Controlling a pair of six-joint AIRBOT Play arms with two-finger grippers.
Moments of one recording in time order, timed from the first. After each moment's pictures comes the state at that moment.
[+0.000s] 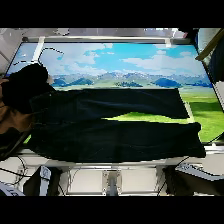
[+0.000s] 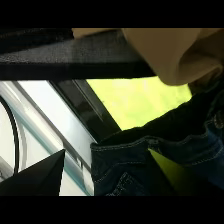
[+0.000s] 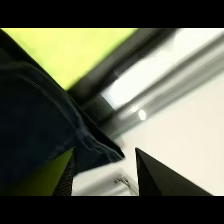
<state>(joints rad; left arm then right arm) 0.91 -0.74 0.62 1.44 -1.16 -1.59 -1.14 -1.26 1.11 -1.44 1.45 1.14</state>
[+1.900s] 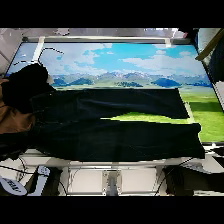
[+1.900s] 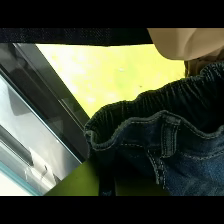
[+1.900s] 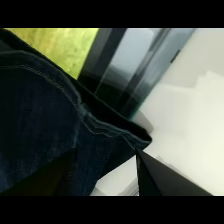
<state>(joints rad) 1.08 -0.86 0.43 1.11 -1.09 -1.29 -1.60 -1.21 0.78 -1.15 1.41 0.98</state>
